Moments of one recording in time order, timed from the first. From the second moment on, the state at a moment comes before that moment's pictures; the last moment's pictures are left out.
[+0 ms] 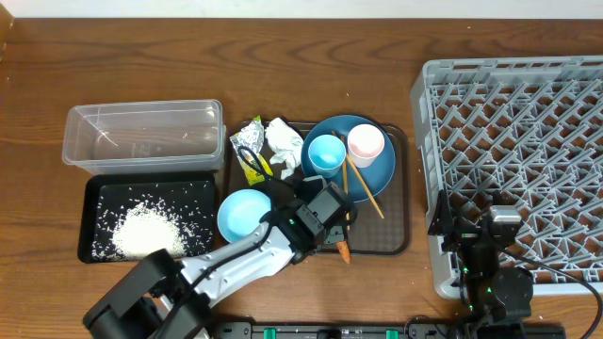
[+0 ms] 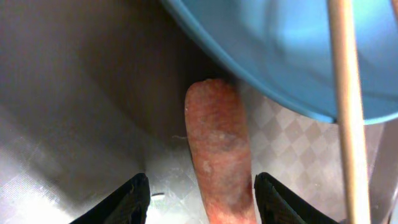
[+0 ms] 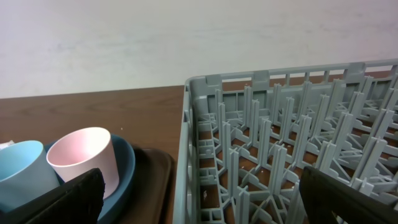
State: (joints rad) left arm -0.87 1.58 0.74 -0.27 -0.03 -1.04; right arm 0.11 0.01 0.01 -0.06 0.08 0.12
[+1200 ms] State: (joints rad) left arm -0.88 1.59 0.75 -0.35 -0.09 -1.07; right arm 0.11 0.01 0.01 -0.06 0.08 0.12
